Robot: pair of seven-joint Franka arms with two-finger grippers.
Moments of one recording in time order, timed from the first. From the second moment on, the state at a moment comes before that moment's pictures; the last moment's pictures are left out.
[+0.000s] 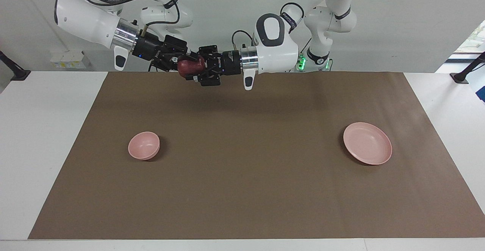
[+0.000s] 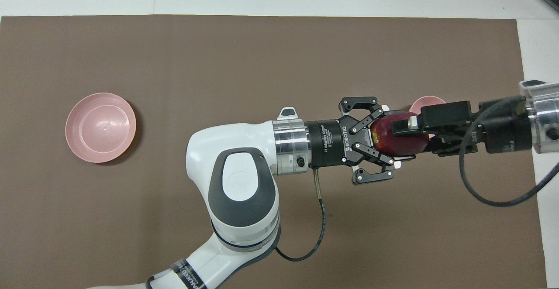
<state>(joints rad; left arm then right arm) -0.30 0.29 -0.57 -1.68 -1.79 2.45 -1.18 0.06 -0.10 -0.09 -1.85 0.96 1.60 0.08</state>
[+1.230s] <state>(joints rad) -0.26 0.30 -0.55 -1.65 -1.51 2.42 -1.17 0.06 -0.08 -0.08 -1.85 0.44 1.76 0.08</state>
